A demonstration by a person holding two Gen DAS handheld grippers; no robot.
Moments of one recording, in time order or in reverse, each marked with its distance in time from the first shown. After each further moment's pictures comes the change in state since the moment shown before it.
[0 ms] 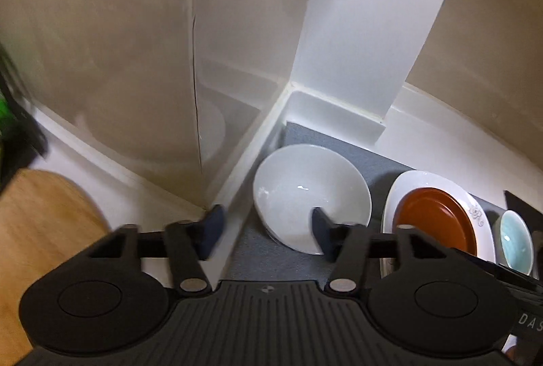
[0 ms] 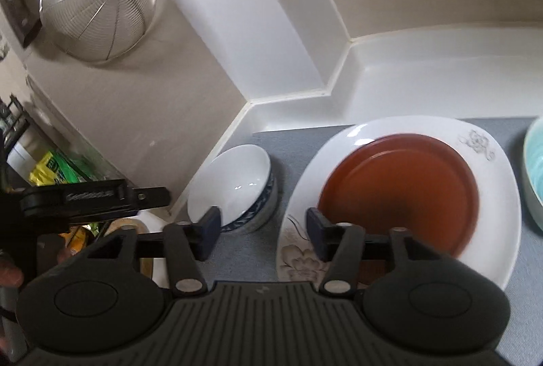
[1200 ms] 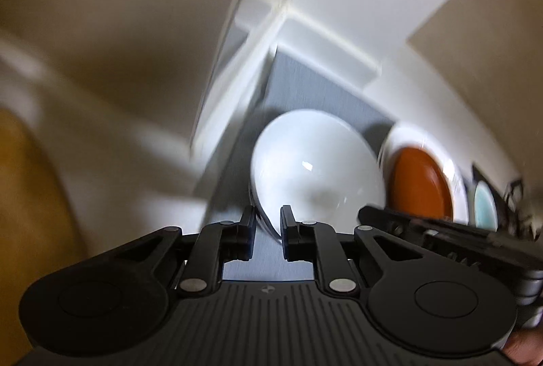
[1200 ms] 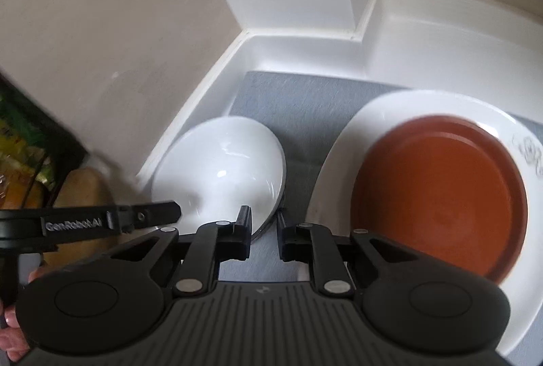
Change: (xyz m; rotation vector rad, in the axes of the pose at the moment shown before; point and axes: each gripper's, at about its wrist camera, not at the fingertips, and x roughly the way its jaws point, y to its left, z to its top) left arm 0.030 0.051 -0.015 -0.073 0.263 -0.200; right arm 0.069 0.042 0.017 -0.057 0.305 -0.114
